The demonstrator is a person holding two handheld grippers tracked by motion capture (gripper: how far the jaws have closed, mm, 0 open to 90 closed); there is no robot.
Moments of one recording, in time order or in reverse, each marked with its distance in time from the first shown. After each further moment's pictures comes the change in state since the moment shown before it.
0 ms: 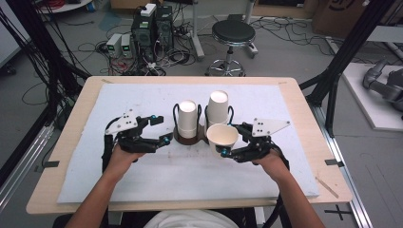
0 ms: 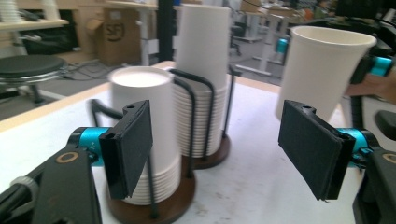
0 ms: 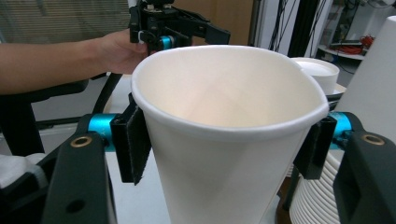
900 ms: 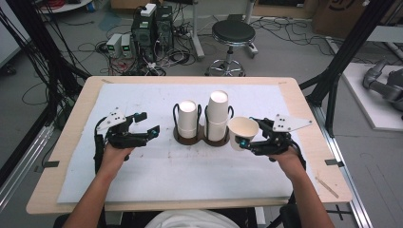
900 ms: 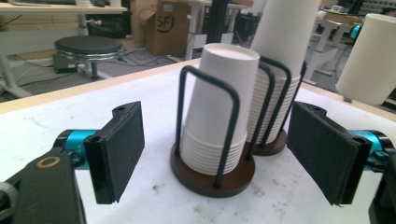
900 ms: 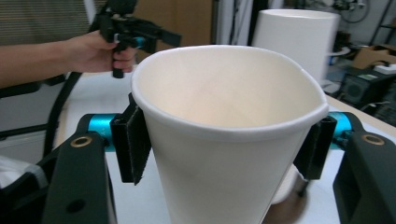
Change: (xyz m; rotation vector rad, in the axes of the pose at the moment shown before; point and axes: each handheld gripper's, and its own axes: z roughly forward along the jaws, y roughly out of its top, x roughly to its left) left arm 0.028 -0.020 -0.016 0.028 0.182 -0.083; right arm -0.023 -0.011 -0.049 -0.010 -0.167 0.024
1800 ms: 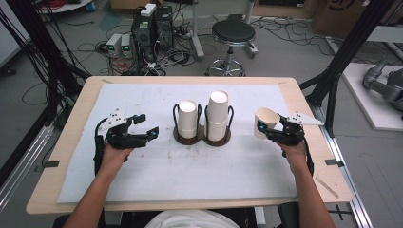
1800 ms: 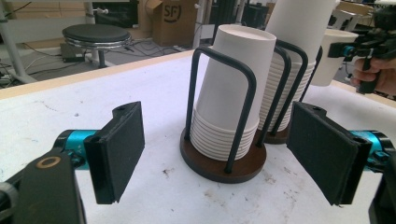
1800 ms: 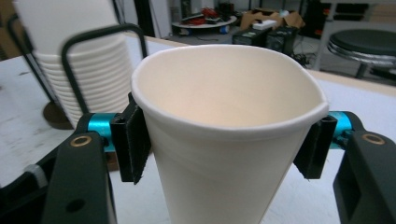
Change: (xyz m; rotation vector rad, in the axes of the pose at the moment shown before) left arm 0.003 -0.006 0.002 0.032 0.015 -0.006; right arm -0.068 -0.064 -0.025 0.048 -0.417 0.190
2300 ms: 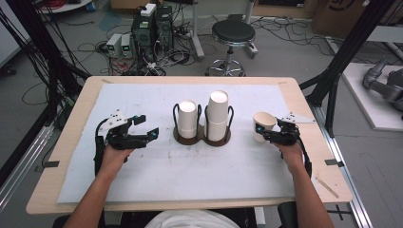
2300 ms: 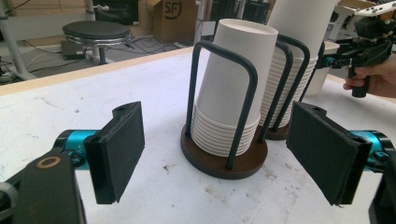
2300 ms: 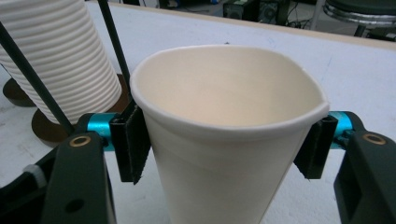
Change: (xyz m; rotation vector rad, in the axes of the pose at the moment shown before) left arm 0.000 -0.002 0.000 0.013 0.003 0.002; right arm -0.009 -0.015 0.016 0.109 -0.029 0.031
